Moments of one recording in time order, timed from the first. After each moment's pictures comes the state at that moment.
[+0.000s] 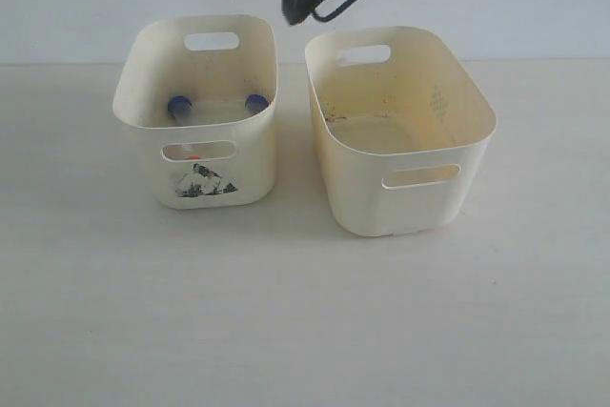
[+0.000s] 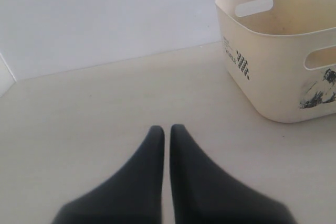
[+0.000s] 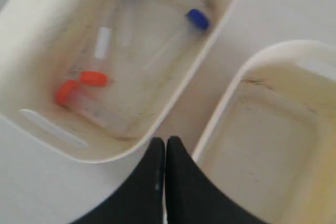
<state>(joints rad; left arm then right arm) -0.04 0.00 0.00 0.21 0.27 -0.02 0.48 2.07 -2.16 0.05 1.20 0.01</state>
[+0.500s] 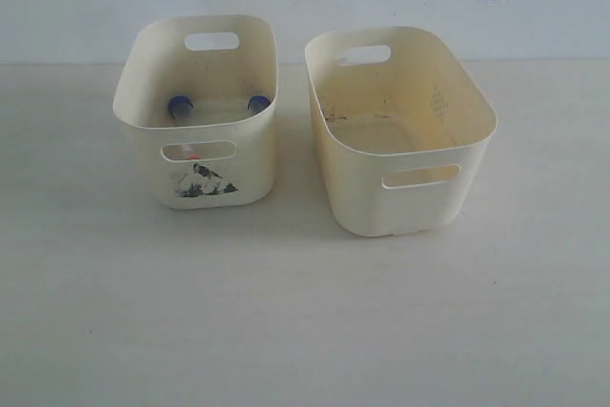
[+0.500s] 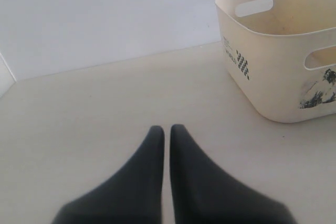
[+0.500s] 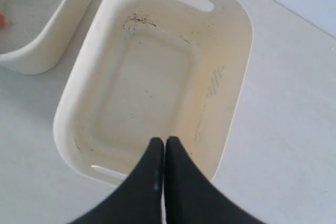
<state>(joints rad) -0.04 0.00 0.00 0.21 0.27 -0.02 0.47 1.65 -1.75 -0.23 1.23 0.08</state>
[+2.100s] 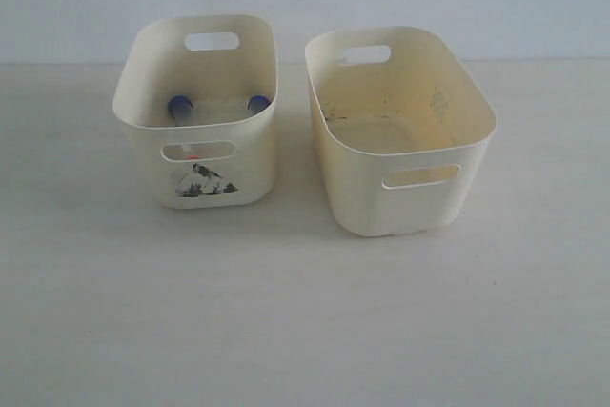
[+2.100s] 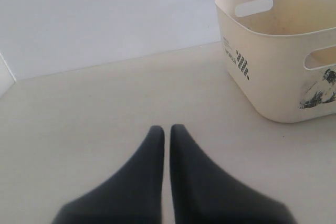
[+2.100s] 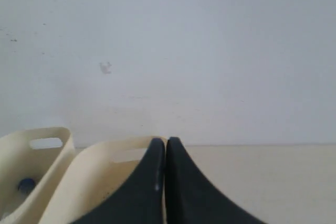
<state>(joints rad) -0.04 0.00 0.00 0.21 0.27 -0.02 0.09 0.77 -0.52 -0.06 -0.11 0.25</state>
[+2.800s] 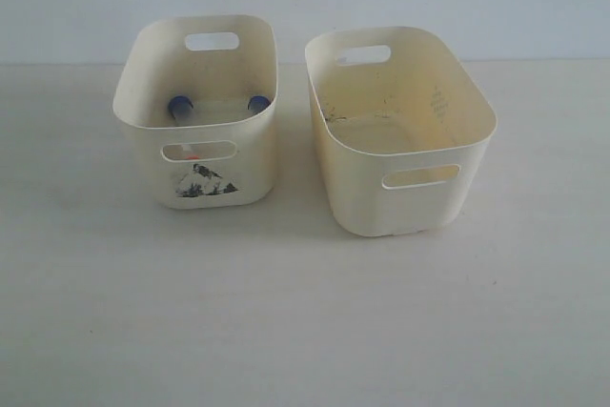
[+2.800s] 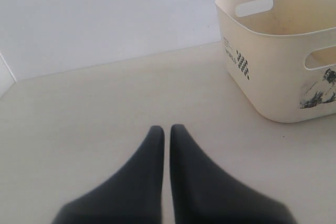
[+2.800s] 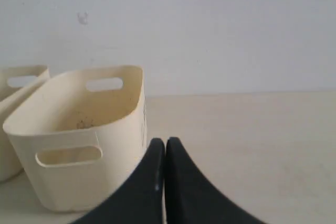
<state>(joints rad) -0.04 0.00 0.00 0.21 0.27 -0.02 0.03 0.02 0.00 -0.04 0.12 0.15</state>
